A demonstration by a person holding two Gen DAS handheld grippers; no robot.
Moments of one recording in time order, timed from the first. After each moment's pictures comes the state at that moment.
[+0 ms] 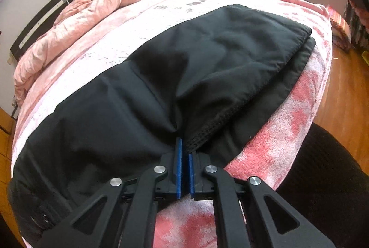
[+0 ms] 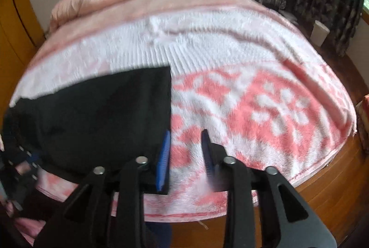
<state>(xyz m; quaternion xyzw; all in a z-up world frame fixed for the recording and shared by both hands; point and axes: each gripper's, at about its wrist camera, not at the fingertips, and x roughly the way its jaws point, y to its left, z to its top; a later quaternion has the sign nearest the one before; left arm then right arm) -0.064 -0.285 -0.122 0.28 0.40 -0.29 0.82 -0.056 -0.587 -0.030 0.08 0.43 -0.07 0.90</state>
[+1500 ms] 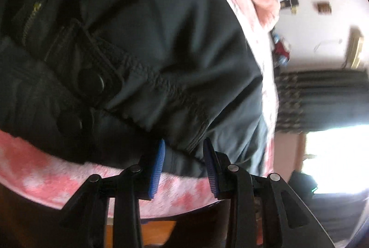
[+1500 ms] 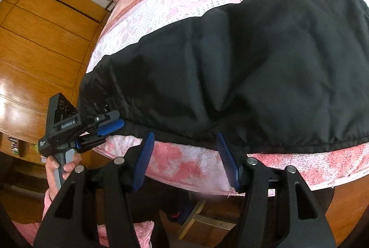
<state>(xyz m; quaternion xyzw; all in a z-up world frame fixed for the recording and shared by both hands) 0.029 -0.009 -0.147 -0.40 0.58 -0.19 0.68 -0.015 -0.345 -0.100 0.23 0.55 0.16 0.79</state>
